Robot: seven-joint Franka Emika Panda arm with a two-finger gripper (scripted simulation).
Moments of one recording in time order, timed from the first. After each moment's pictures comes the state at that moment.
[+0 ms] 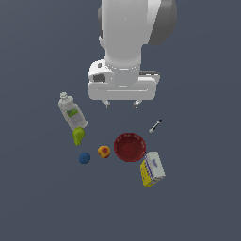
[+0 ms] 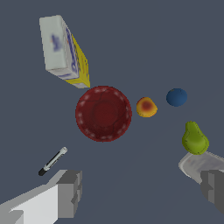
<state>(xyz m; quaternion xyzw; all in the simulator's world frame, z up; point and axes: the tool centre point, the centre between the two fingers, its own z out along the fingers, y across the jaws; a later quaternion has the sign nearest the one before) -0.005 0.005 0.306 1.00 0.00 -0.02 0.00</state>
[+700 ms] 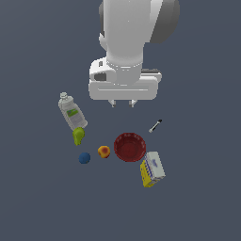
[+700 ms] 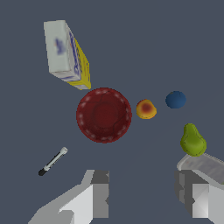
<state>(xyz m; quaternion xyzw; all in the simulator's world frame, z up) -0.001 0.007 0.311 1.00 0.01 -0.02 0.01</state>
